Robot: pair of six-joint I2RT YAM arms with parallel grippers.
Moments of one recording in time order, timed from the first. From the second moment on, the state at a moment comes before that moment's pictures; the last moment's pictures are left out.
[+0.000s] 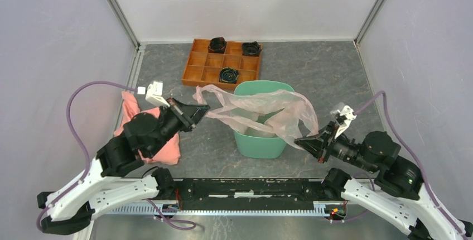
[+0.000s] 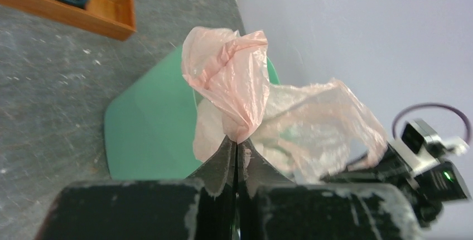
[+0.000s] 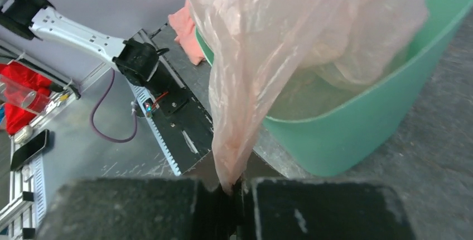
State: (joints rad) left arm -1.02 0.64 1.02 -0.53 -0.47 -0.95; right arm 0.91 0.35 0.87 -0.66 -0.12 0.39
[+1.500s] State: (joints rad) left arm -1.02 0.48 0.71 -0.75 -0.37 -0.91; right arm 0.91 0.29 0.87 -0.88 0.19 0.35
